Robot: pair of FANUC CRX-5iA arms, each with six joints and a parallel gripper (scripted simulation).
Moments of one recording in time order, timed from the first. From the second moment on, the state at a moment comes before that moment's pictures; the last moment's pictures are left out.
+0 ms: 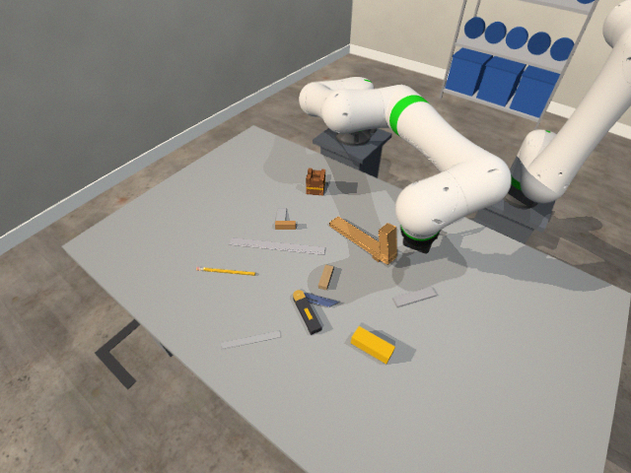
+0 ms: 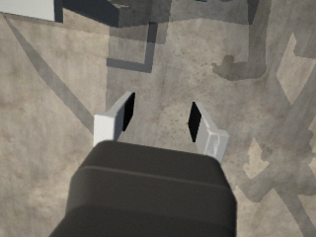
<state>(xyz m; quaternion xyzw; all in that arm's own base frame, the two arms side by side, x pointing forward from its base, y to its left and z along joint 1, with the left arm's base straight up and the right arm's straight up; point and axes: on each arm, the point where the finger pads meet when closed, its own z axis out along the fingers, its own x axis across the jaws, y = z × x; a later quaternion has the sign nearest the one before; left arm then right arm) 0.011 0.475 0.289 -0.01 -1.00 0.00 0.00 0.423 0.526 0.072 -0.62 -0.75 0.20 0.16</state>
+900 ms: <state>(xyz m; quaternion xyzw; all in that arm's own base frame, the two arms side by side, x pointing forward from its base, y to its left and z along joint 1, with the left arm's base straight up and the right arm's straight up) 0.011 0.475 0.289 -0.01 -1.00 0.00 0.00 0.422 0.525 0.123 -0.62 -0.74 0.20 0.16</state>
